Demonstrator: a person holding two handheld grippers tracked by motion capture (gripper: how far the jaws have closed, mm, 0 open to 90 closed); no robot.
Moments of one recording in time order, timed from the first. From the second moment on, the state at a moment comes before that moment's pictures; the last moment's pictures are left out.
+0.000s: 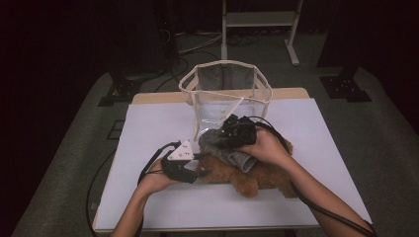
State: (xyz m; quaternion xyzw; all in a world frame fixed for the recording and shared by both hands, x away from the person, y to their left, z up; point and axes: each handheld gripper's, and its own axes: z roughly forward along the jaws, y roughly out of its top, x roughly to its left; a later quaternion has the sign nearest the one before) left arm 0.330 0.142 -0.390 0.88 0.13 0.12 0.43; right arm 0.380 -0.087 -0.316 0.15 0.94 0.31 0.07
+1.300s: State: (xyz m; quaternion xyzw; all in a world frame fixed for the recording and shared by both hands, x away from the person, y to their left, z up) left arm 0.328 0.123 -0.392 0.89 0.10 0.10 0.44; right arm 0.323 -0.165 -0.337 0.15 0.93 0.32 0.06
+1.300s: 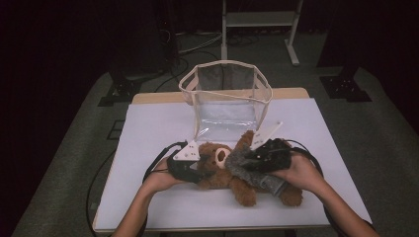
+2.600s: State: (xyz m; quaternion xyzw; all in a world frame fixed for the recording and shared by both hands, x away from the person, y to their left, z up) left arm 0.331 0.108 -0.369 0.89 0.06 0.06 0.44; right arm 0.334 -0.279 -0.386 0.31 0.85 0.41 0.05
